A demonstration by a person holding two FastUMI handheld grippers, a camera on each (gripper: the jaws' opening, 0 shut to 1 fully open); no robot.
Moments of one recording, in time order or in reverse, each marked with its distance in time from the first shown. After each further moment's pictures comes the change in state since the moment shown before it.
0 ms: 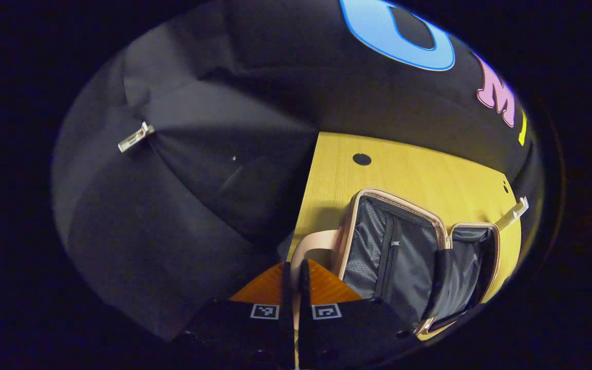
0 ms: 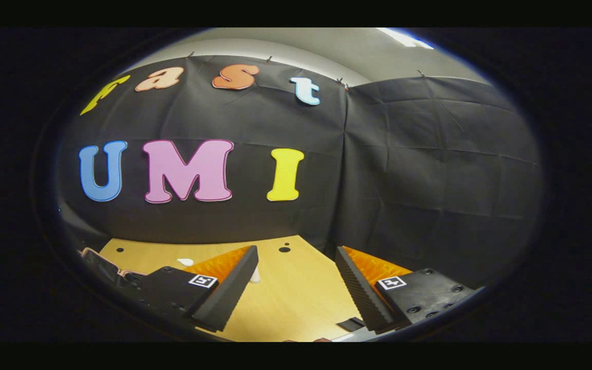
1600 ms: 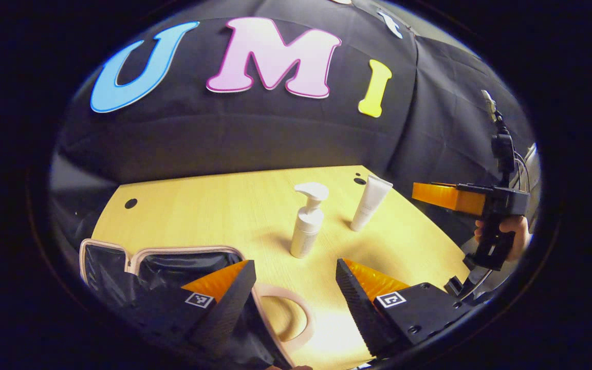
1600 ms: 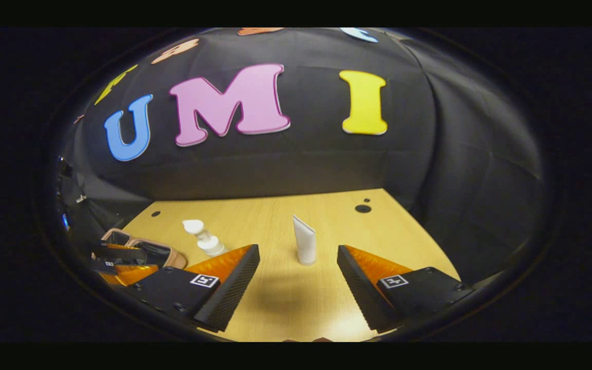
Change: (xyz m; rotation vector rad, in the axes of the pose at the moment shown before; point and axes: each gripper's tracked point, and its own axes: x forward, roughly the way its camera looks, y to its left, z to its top) left arm -0.128 -0.585 -0.048 0.315 -0.255 -0.533; right arm 0.182 0.112 -0.197 -0.014 0.393 0.500
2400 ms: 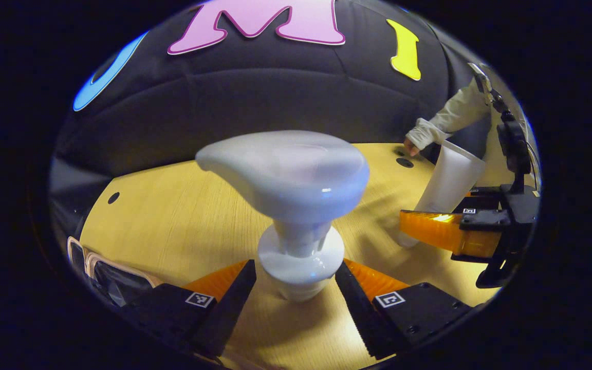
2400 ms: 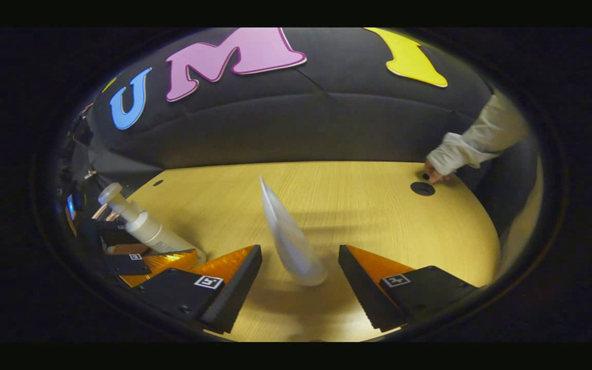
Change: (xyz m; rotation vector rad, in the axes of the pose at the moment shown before) left arm 0.167 -0.002 0.002 -0.005 0.026 0.145; right arm 0.161 -0.004 -0.061 -0.064 0.150 0.191
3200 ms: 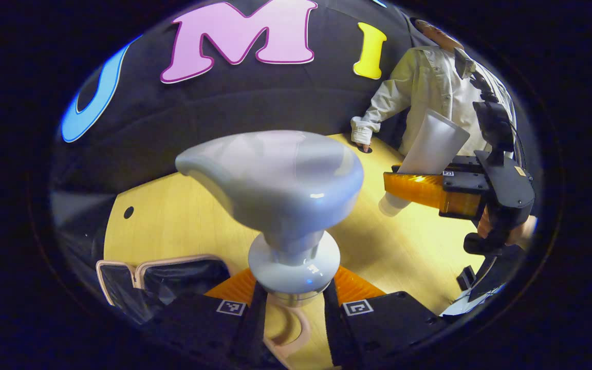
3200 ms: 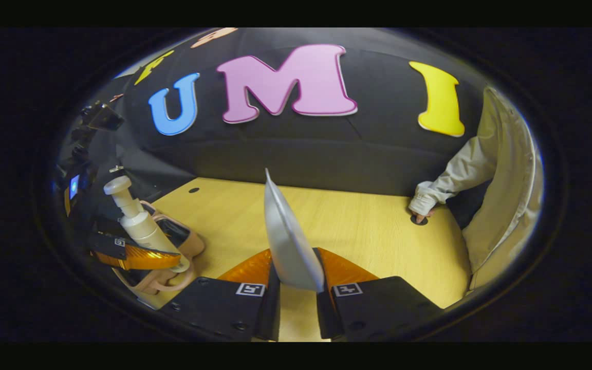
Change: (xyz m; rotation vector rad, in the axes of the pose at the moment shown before) left arm -0.186 0.036 -0.003 0.110 0.156 -0.094; right arm -0.143 0.090 0.054 -0.146 -0.129 0.064
